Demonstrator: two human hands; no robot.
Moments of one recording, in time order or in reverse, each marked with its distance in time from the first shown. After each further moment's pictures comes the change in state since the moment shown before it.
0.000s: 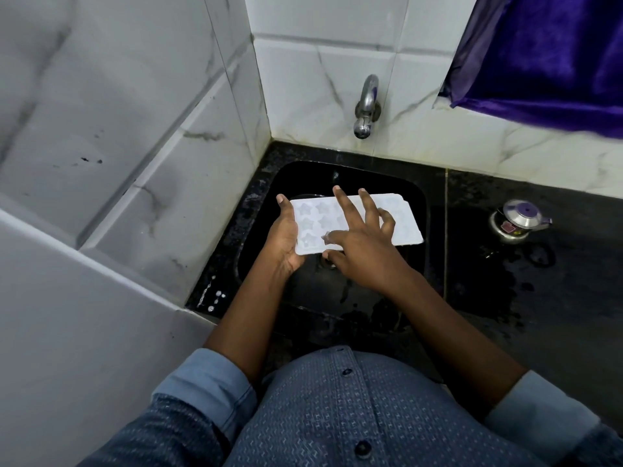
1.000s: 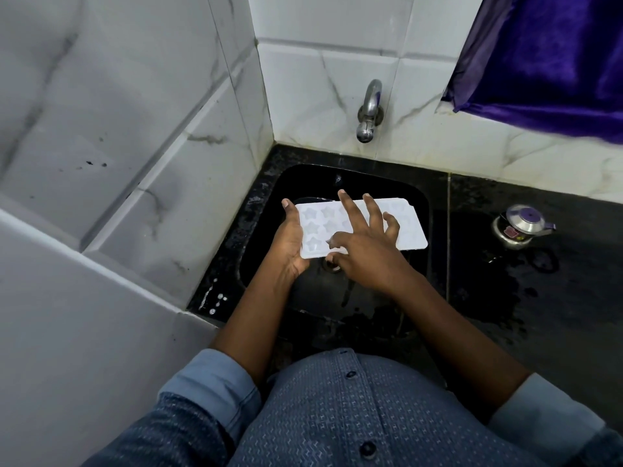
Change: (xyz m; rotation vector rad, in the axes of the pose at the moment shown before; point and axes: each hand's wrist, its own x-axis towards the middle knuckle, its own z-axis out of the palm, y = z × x) left_hand 0.003 -0.003 0.004 -0.007 -0.008 -0.004; right_hand 0.005 0.007 0.004 0.017 -0.013 0.030
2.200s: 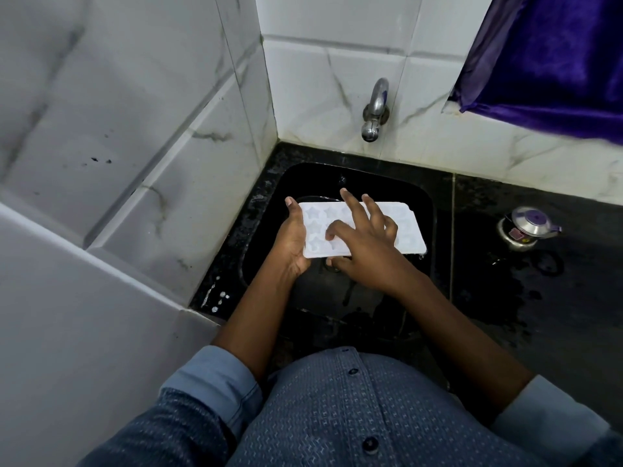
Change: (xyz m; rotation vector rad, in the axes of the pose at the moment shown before) left_hand 0.006 0.000 -0.001 0.018 0.025 0.004; right_hand 0.001 -0.005 -0.003 0.121 0.017 -0.048
